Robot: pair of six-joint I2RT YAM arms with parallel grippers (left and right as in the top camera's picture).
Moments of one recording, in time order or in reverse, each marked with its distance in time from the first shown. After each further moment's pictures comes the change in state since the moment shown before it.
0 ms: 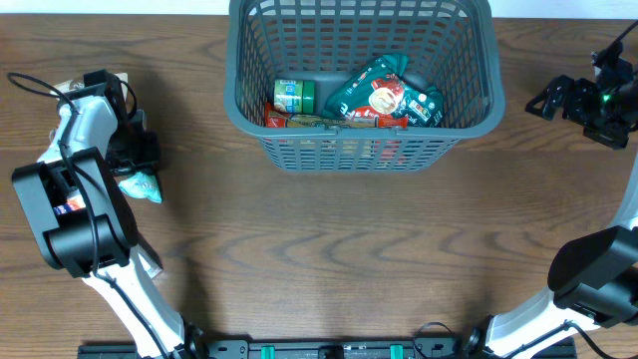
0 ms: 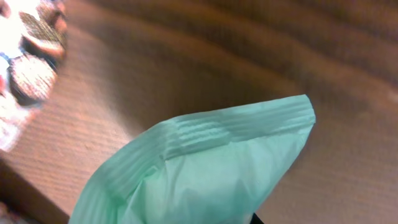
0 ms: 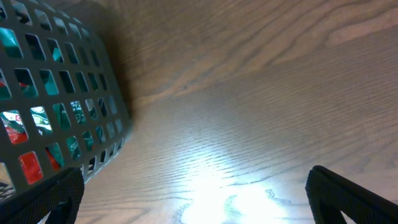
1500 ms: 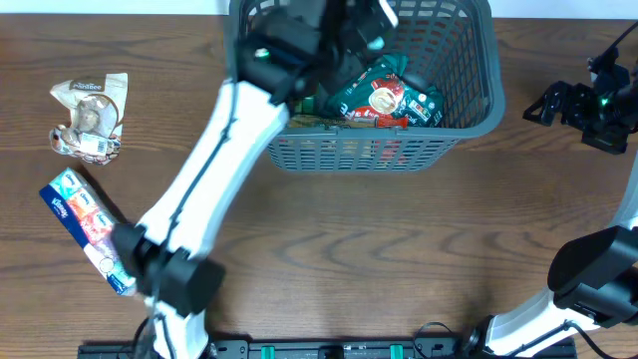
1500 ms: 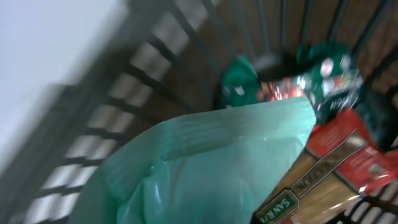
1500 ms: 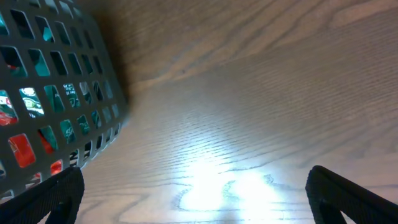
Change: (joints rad) left arm -0.838 -0.146 0.595 0.100 0.034 0.460; right arm 0.002 0.000 0.000 -0.055 0.009 -0.015
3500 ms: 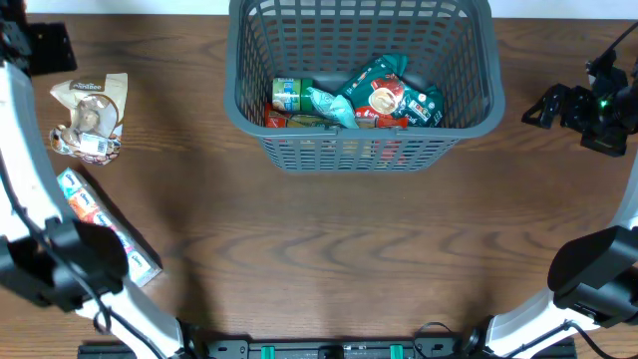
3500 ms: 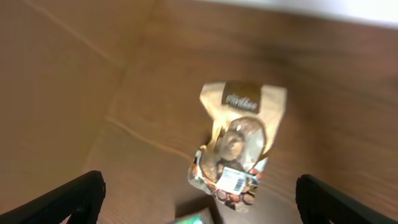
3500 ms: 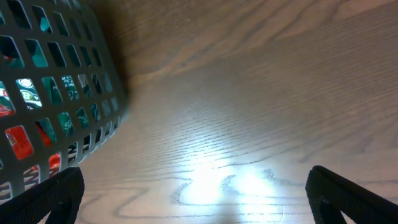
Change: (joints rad) left arm 0.938 -0.014 0.020 -0.171 -0.190 -0.352; right arm 0.000 0.000 0.000 -0.020 0.000 -0.011
